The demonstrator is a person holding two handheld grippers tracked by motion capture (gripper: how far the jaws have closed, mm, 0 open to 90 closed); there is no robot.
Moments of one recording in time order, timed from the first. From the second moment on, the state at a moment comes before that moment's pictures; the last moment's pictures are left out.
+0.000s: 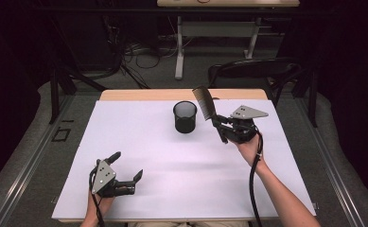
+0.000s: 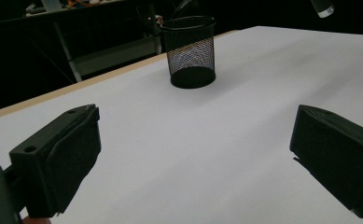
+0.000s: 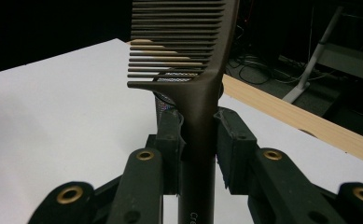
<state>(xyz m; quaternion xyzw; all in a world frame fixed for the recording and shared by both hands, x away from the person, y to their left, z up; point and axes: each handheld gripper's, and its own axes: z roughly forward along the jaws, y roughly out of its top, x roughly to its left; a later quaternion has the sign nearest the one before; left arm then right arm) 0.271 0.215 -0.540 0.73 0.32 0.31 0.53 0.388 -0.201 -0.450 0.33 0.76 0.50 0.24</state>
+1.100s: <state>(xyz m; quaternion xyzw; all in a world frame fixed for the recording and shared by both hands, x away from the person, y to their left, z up) 0.271 0.215 -0.541 0.73 0.32 0.31 0.53 0.408 -0.183 -0.438 0.33 0.76 0.51 0.24</state>
